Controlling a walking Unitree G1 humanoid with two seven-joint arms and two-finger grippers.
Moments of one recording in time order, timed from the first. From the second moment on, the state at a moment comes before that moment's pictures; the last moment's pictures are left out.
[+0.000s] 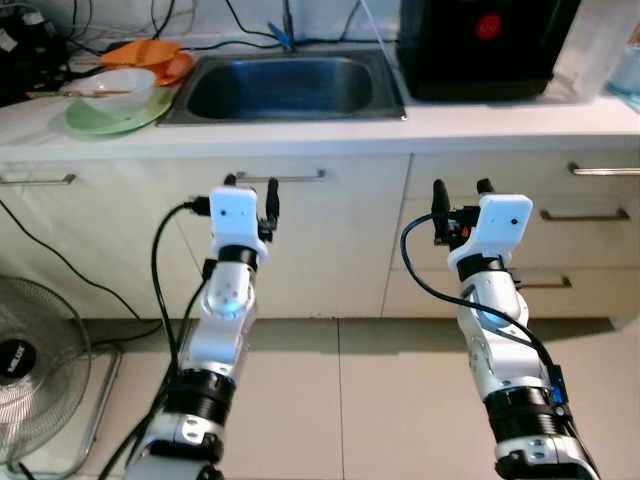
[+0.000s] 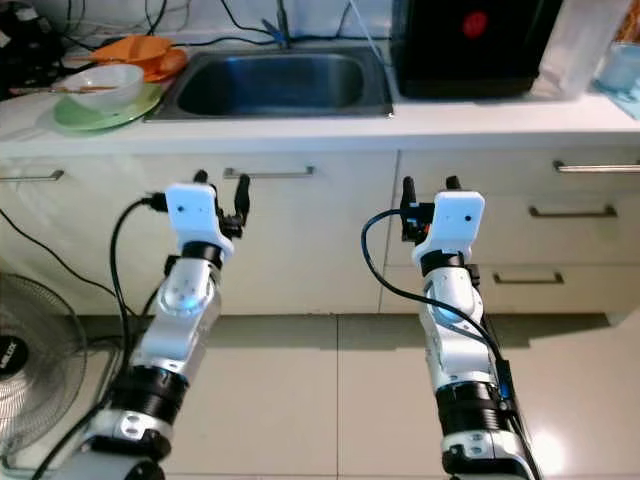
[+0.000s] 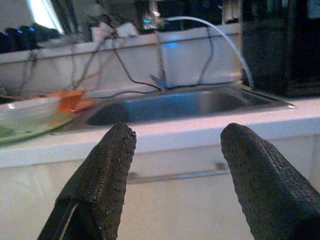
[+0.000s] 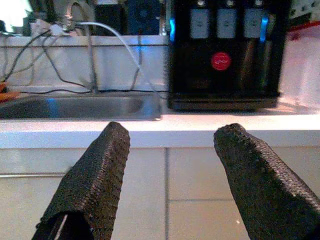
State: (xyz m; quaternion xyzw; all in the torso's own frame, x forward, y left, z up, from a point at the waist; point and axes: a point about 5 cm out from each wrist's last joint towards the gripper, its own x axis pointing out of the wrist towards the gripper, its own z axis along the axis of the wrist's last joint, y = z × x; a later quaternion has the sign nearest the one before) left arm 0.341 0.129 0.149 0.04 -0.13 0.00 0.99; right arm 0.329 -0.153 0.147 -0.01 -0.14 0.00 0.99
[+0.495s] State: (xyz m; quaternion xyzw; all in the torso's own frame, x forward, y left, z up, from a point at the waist) left arm 0.341 0.137 0.148 0.04 -0.13 0.01 0.99; right arm 0.330 -0.145 0.147 -0.01 -0.13 0.01 0.99
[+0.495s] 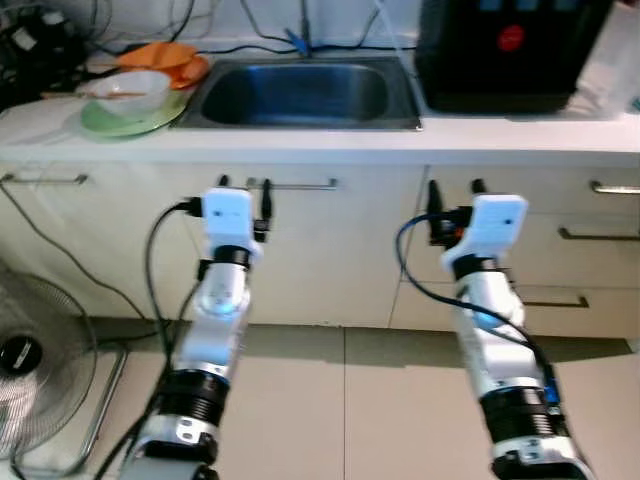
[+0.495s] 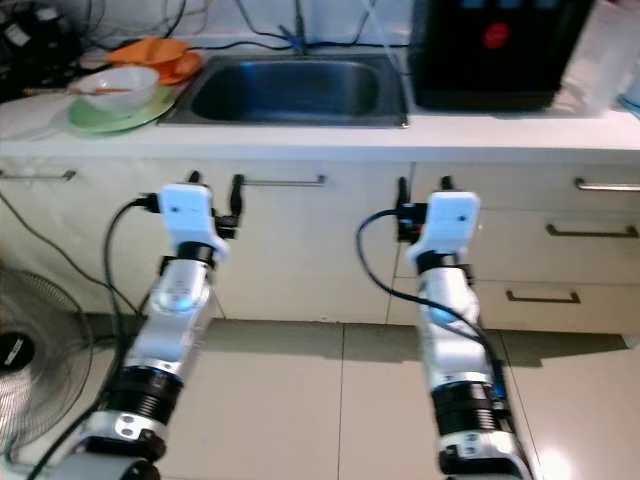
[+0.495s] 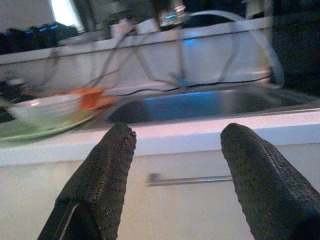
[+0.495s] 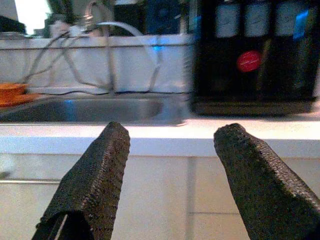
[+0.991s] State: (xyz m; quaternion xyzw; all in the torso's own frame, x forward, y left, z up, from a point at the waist) left arm 0.341 0.146 0.147 0.03 -0.13 0.03 0.99; right arm 0.331 -0.133 0.149 -0.01 -0.14 0.04 0.99
